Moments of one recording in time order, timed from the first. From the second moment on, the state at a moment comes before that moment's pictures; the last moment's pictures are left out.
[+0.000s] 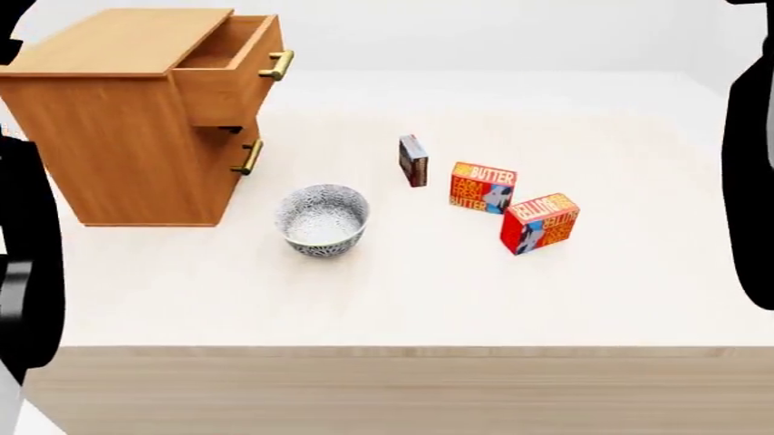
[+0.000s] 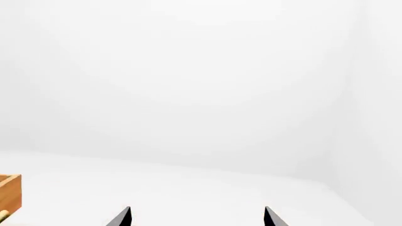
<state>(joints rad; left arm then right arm) -1.69 -0.28 0.25 -0.44 -0.30 -0.97 0.07 1.95 0.17 -0.26 1.19 0.10 0.56 -0.13</state>
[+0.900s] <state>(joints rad) -1.68 -0.30 0.27 -0.40 -0.31 -1.00 0.07 1.99 0.15 -0.26 1.30 0.08 0.55 -0.18</state>
